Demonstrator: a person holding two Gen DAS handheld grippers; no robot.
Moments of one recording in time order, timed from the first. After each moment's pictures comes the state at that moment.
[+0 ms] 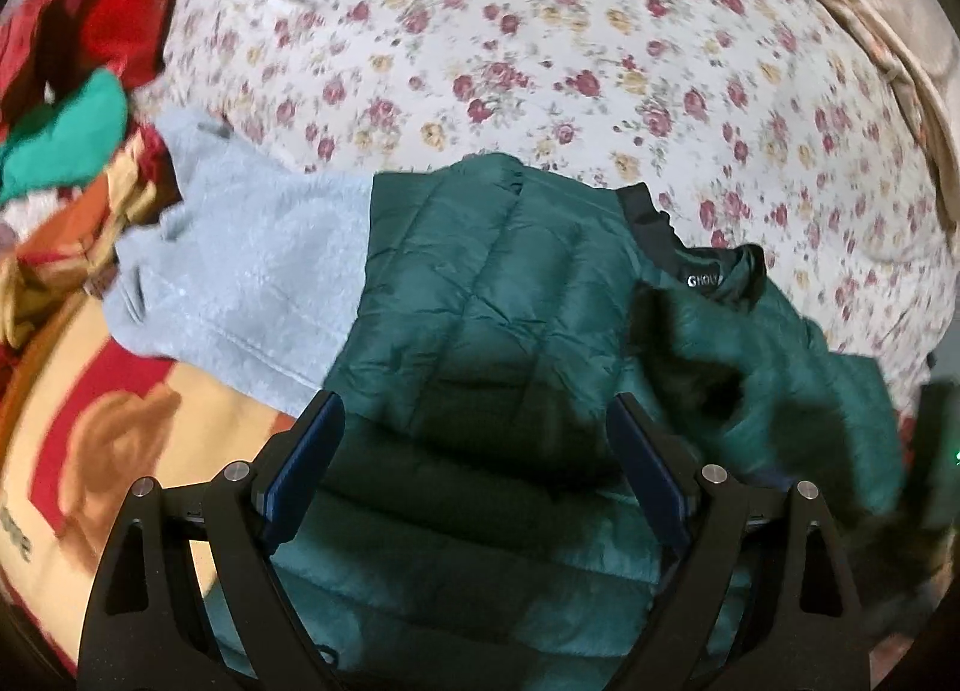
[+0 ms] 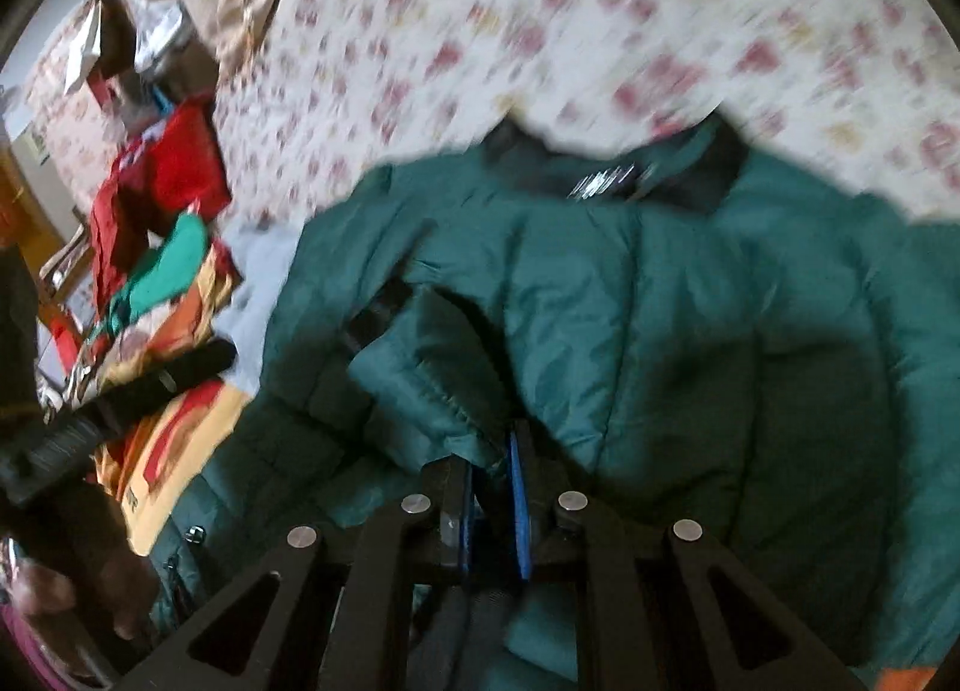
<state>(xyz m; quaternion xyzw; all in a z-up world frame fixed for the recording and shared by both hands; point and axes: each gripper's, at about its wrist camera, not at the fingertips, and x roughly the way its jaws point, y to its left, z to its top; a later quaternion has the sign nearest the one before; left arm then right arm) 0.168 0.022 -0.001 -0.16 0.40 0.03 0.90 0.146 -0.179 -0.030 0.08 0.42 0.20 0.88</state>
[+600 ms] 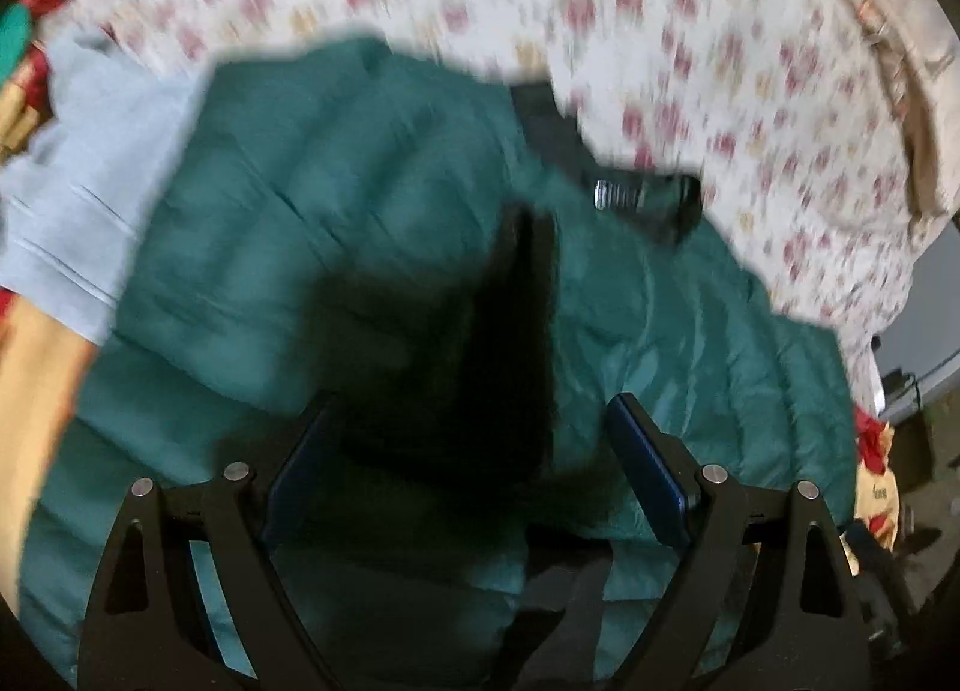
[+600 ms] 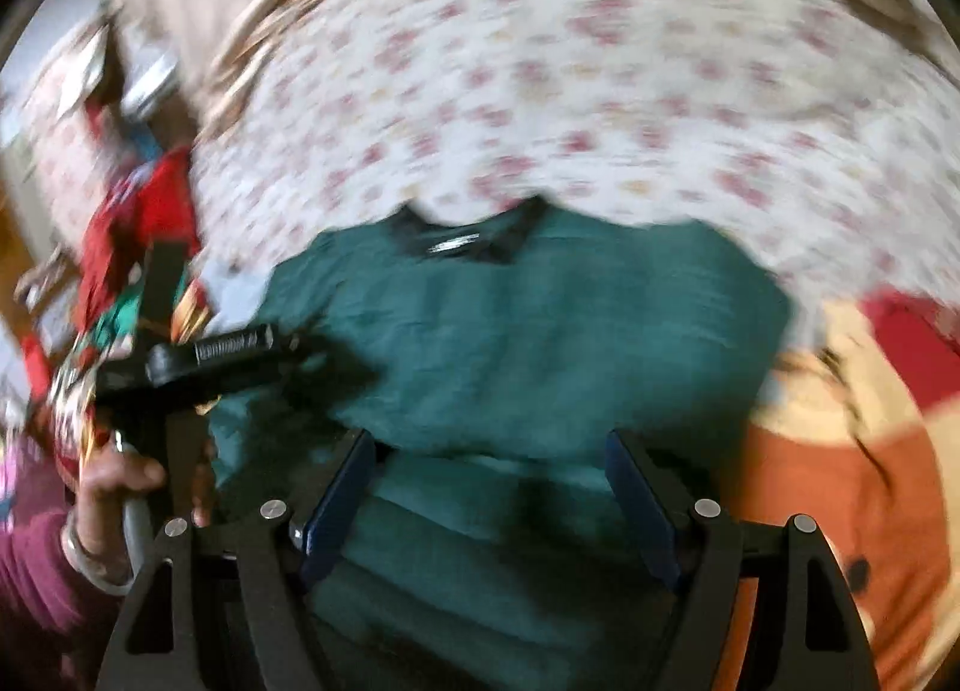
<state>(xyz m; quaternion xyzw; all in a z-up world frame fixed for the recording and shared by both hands) 0.210 -0.052 -0.037 -0.20 0.48 -0.06 0.85 0.021 -0.302 0.028 0.08 0.34 0.10 0.93</state>
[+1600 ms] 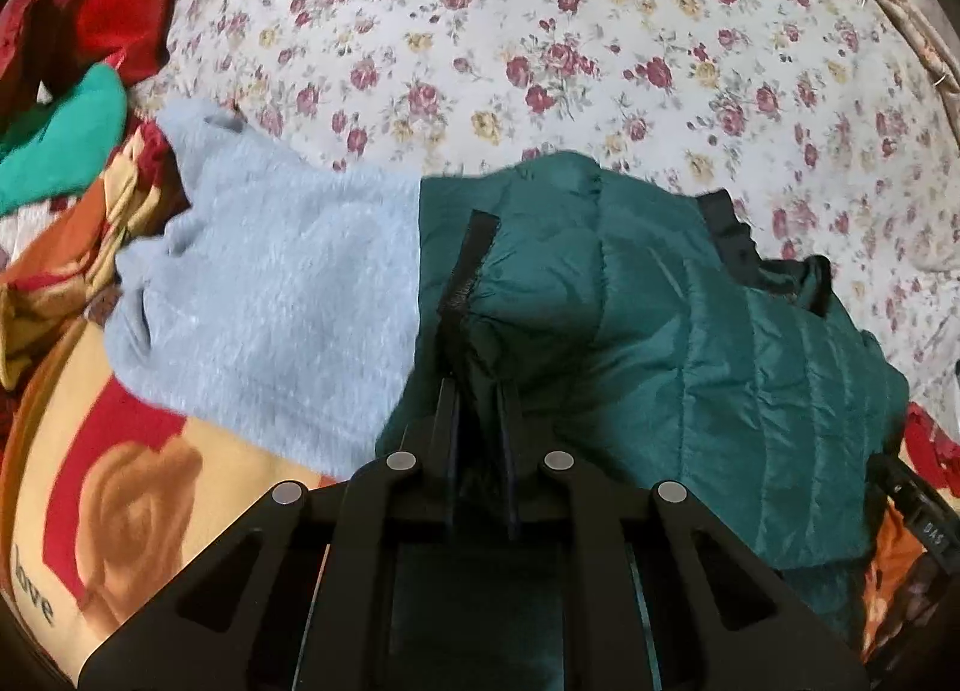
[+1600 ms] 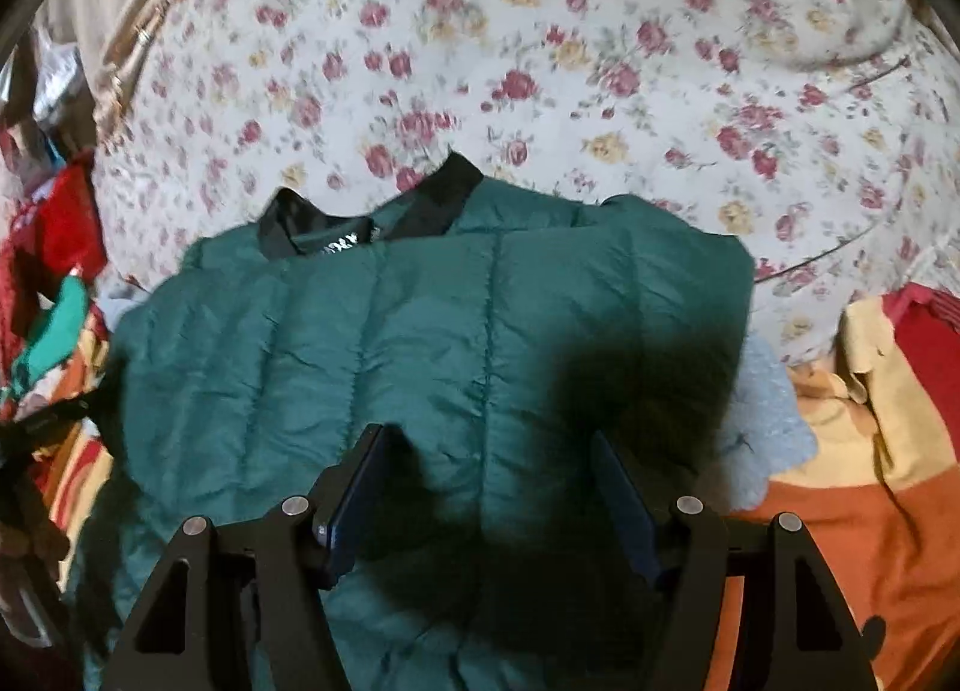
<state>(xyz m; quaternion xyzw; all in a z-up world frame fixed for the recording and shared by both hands) 0.211 0.052 -0.019 -0.13 0.42 0.05 0.90 0.145 -0.287 -0.015 0.07 0.40 0.03 0.91</state>
